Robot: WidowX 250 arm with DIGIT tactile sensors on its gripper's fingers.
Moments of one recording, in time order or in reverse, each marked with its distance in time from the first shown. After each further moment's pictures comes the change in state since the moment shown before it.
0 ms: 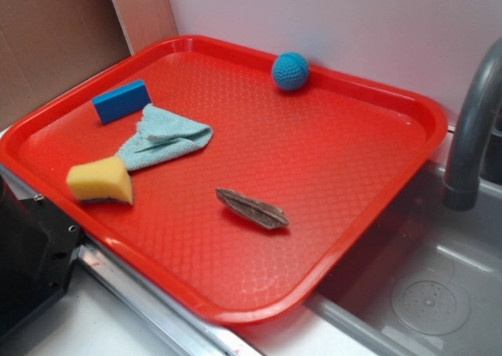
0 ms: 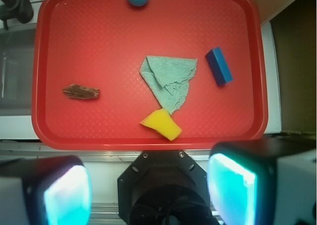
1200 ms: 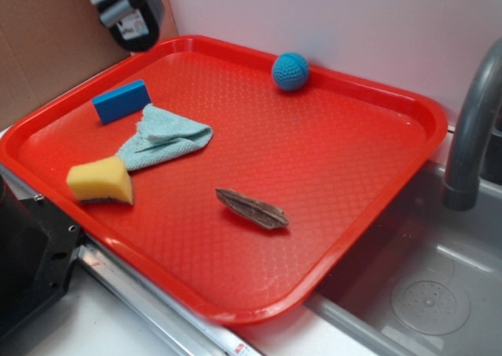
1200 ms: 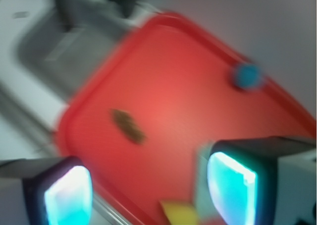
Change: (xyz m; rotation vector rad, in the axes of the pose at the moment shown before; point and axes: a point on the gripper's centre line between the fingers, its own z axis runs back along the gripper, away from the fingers) arm 0.057 -0.075 -0.055 -0.152 -0.136 -0.794
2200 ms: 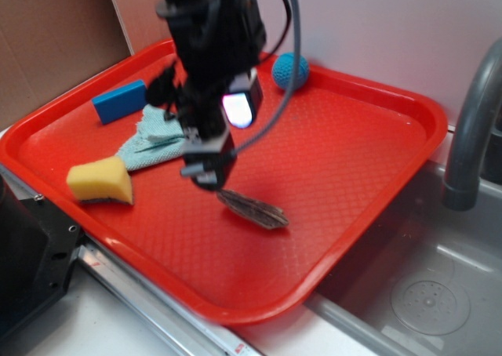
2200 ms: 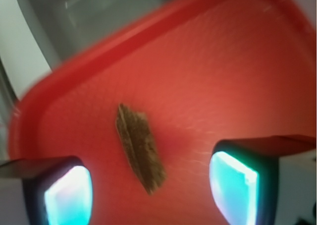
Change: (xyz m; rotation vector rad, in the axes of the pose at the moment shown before) arm -0.004 -0.004 -0.120 -0.061 0.112 -0.231
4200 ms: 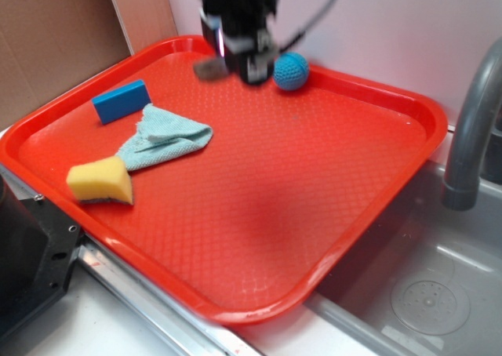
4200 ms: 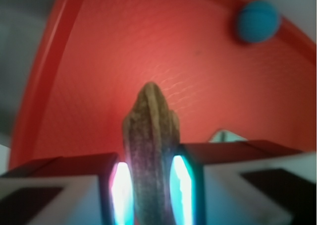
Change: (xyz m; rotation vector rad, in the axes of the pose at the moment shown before) arm 0.010 0.043 0.077 0.136 0.171 0.748
